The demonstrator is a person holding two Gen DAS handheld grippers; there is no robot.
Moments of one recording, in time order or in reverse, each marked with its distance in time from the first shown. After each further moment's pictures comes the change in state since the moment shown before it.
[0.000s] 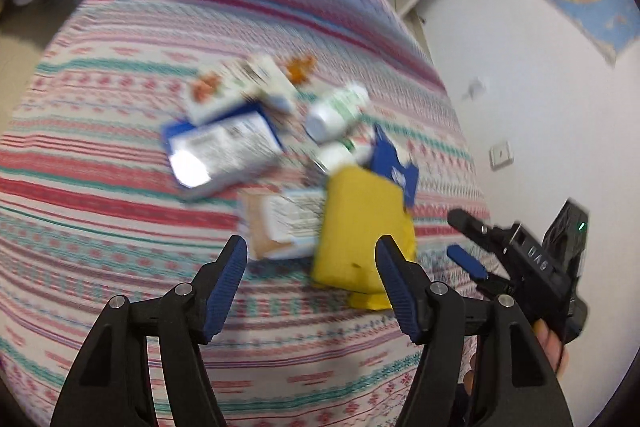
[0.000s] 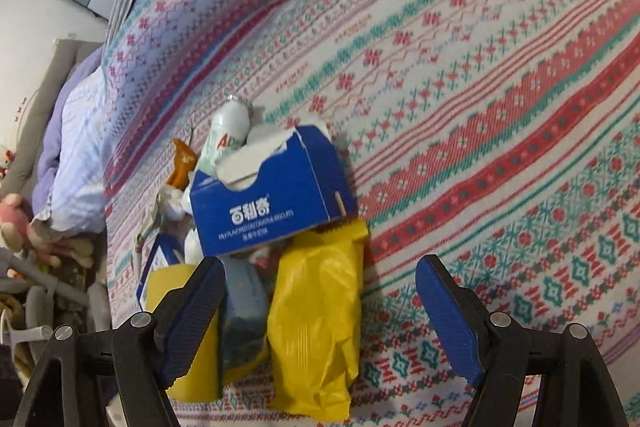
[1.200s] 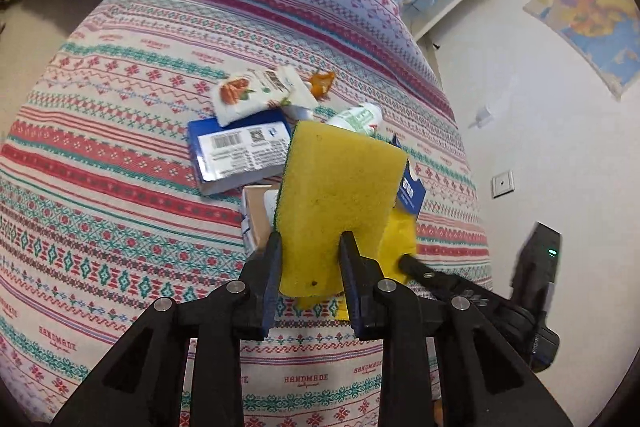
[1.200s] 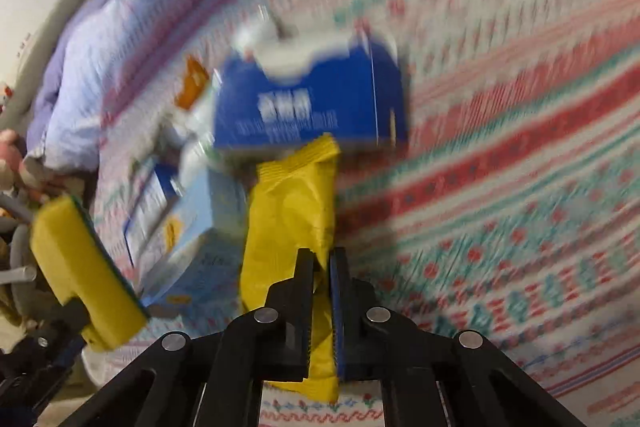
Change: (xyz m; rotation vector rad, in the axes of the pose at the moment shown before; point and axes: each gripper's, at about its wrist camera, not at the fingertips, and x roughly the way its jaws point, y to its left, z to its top) left arm -0.028 0.025 -0.006 -0.117 -0.088 -0.012; right arm 0.020 0.031 -0.020 -0.137 0.074 -0.021
